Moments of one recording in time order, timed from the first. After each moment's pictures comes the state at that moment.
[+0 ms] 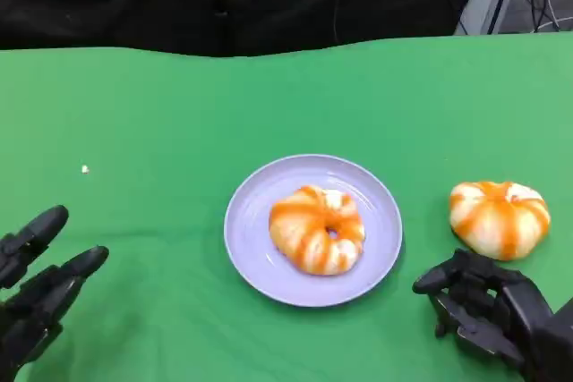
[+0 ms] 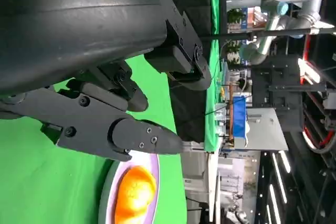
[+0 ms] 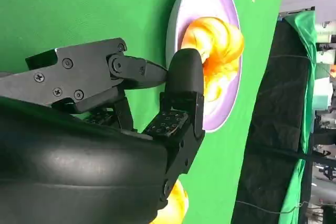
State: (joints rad) left arm -0.07 0.10 0.37 0.77 -0.51 -0.72 -0.70; right arm -0.20 -0.04 -0.07 0.98 0.04 -0.78 0.34
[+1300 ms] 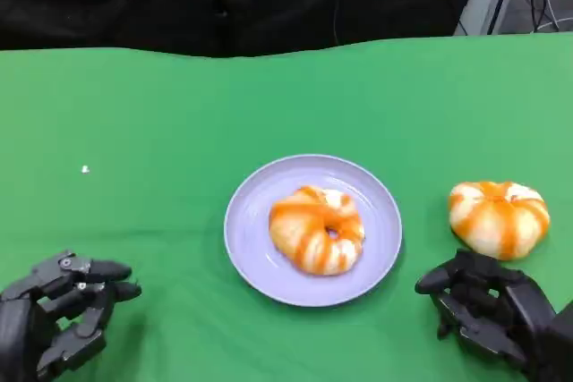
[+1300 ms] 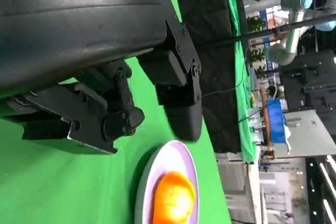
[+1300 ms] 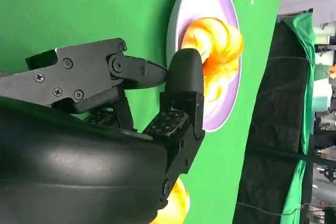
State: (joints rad) left arm -0.09 0.07 0.31 0.85 -0.22 -0.87 -0.40; right arm -0.21 -0.05 -0.07 1.00 0.06 -0.78 0.37
